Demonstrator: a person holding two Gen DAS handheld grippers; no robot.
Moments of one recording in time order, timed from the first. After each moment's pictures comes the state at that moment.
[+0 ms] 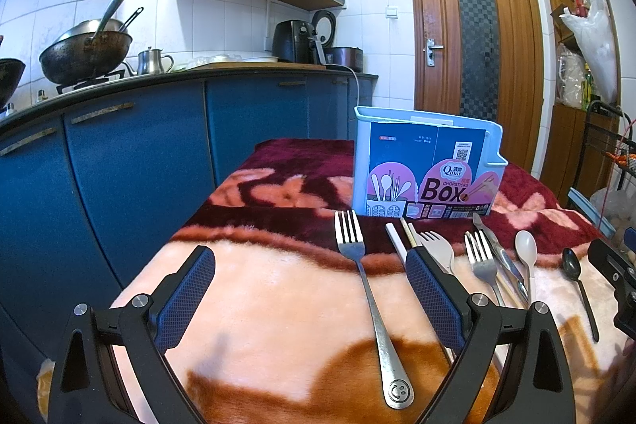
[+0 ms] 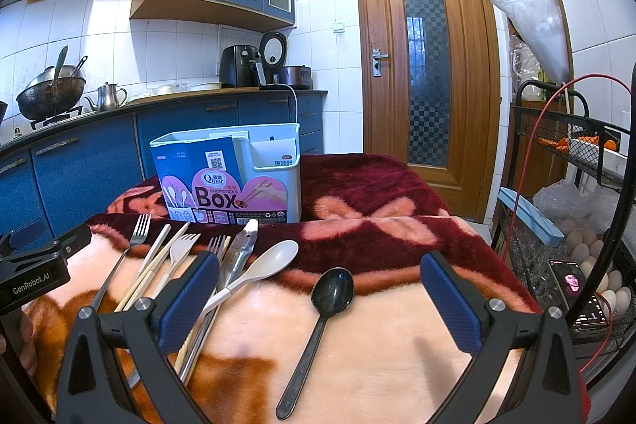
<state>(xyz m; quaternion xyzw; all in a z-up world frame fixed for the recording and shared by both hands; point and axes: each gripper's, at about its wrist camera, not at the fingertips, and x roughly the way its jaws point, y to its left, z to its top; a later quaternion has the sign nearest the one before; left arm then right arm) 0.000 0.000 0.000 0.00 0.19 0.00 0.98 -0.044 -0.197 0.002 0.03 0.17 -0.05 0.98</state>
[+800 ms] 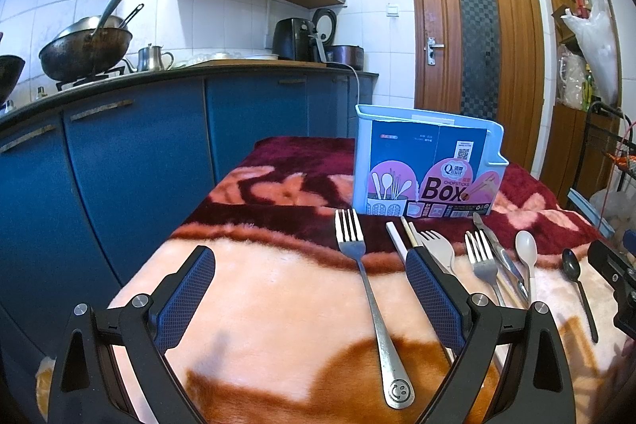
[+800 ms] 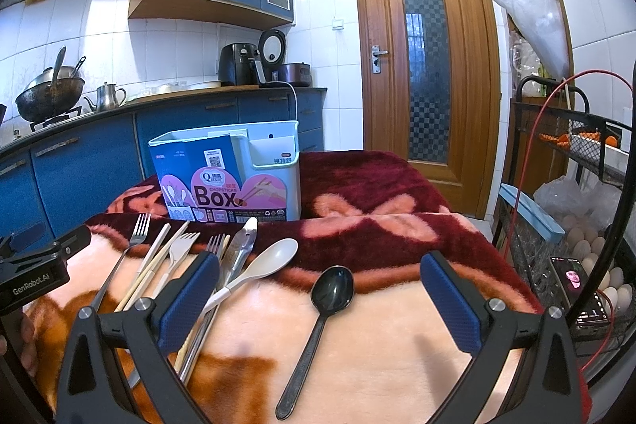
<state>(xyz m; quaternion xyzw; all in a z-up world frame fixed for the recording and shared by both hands) -0.001 0.001 -0.005 0.00 0.19 0.00 0.98 -0.045 -0.199 0.001 0.03 0.17 -0.05 0.98</state>
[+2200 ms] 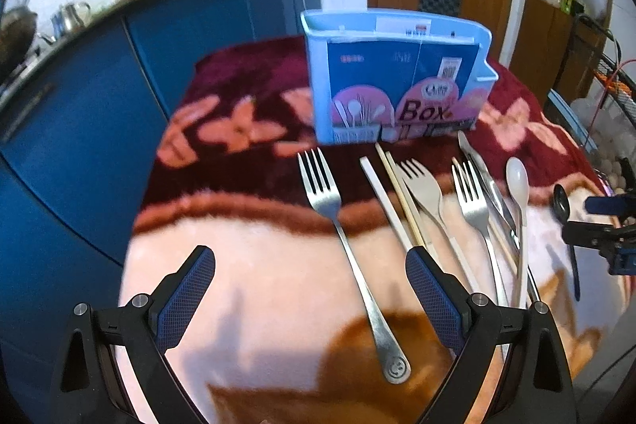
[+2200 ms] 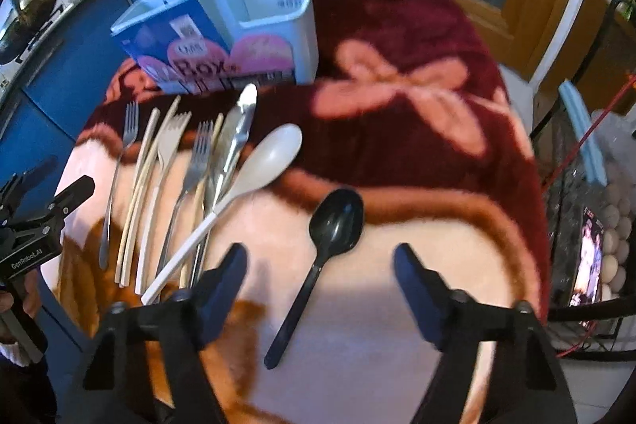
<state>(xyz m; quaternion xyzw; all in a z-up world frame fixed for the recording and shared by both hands) 0.071 -0.012 0.018 0.08 0.44 -0.08 0.89 0.041 -0.227 0.006 0.05 0.55 0.04 0.83</state>
